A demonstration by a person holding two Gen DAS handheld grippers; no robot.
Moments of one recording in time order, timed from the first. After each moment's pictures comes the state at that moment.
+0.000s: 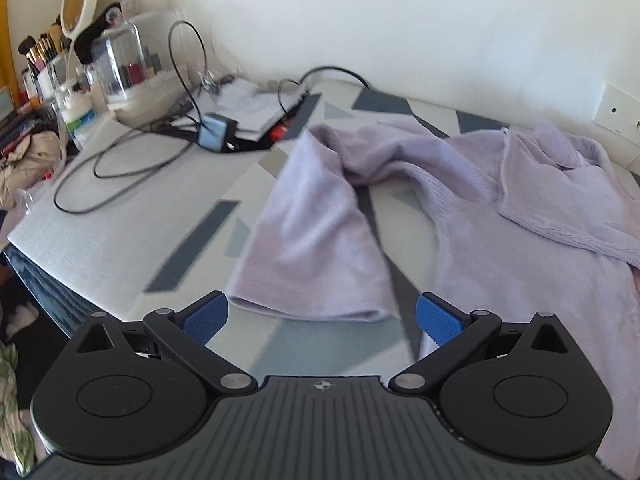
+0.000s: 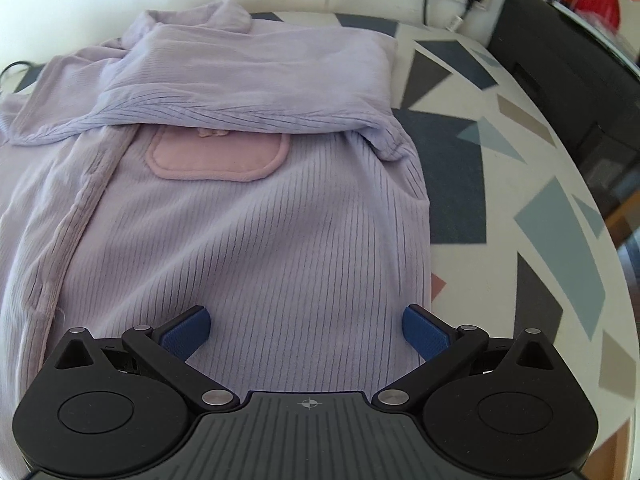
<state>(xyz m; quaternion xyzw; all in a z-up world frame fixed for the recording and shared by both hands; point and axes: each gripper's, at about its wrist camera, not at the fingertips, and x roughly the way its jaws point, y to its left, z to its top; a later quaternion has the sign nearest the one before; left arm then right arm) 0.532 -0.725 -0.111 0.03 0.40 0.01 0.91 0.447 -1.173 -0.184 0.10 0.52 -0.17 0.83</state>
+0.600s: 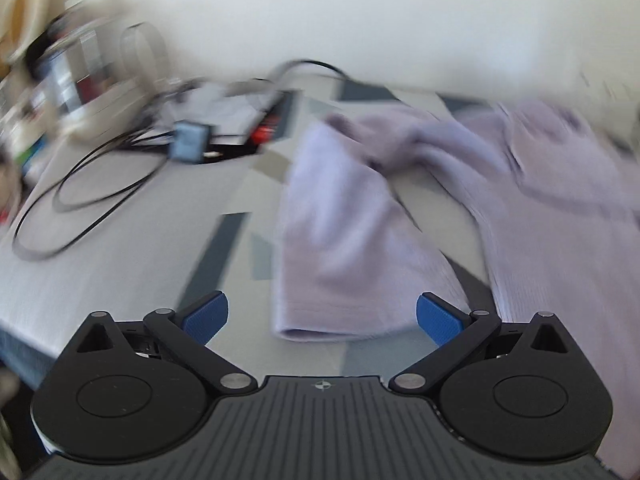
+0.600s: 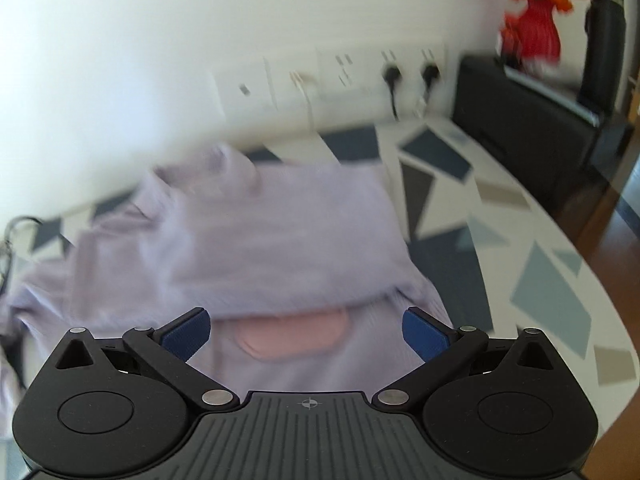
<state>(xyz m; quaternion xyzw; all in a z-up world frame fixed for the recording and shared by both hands) 0.566 -0.690 -0.146 0.11 0.41 -0.12 0.90 0.487 -1.143 -0.061 0.18 0.38 -0.23 0.88</state>
